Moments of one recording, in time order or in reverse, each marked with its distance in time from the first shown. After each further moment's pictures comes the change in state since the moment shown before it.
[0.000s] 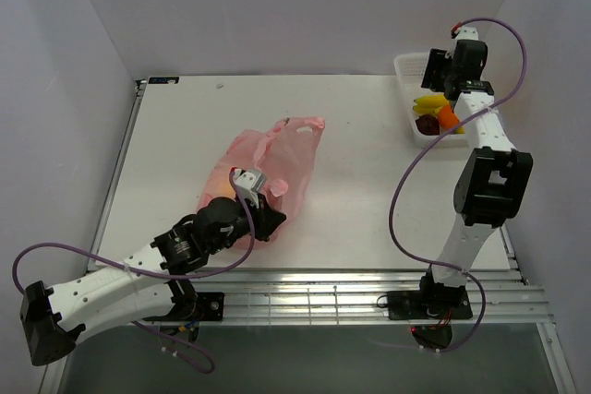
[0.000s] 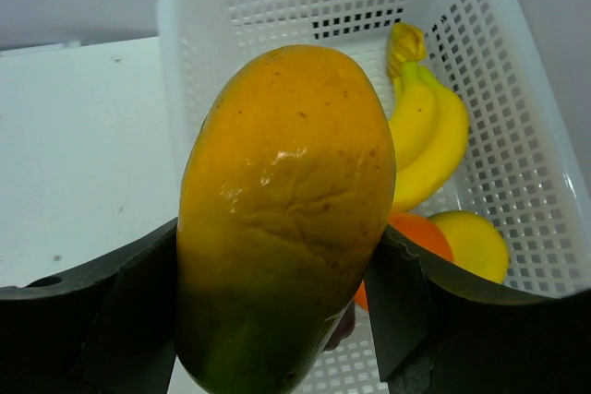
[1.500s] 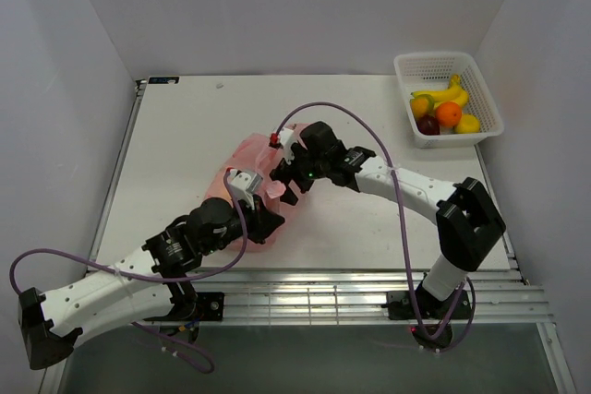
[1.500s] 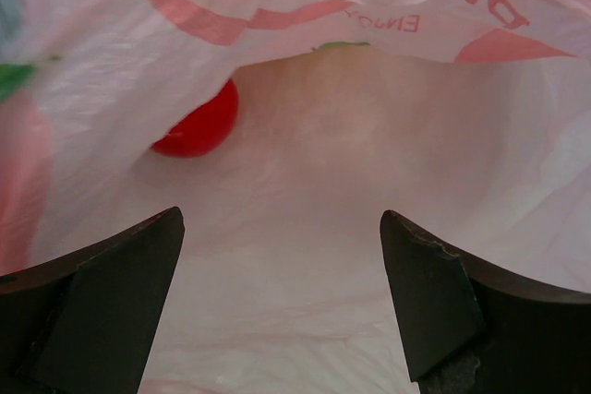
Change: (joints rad) left arm 0.000 -0.051 0.024 -0.061 0.050 -0.019; right arm 0.905 -0.247 -0.440 -0.019 -0.383 -0.124
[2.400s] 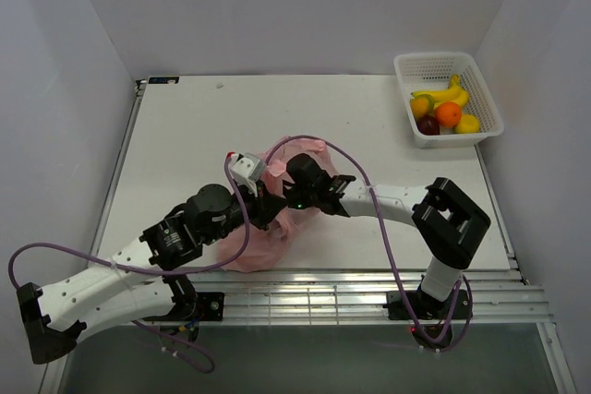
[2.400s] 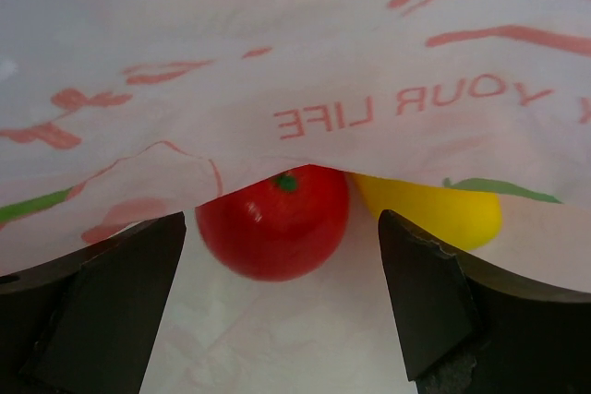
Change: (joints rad) left arm 0.000 0.080 0.166 -0.014 -0.039 0.116; right arm 0.137 0.101 -0.170 0.264 -0.210 0.052
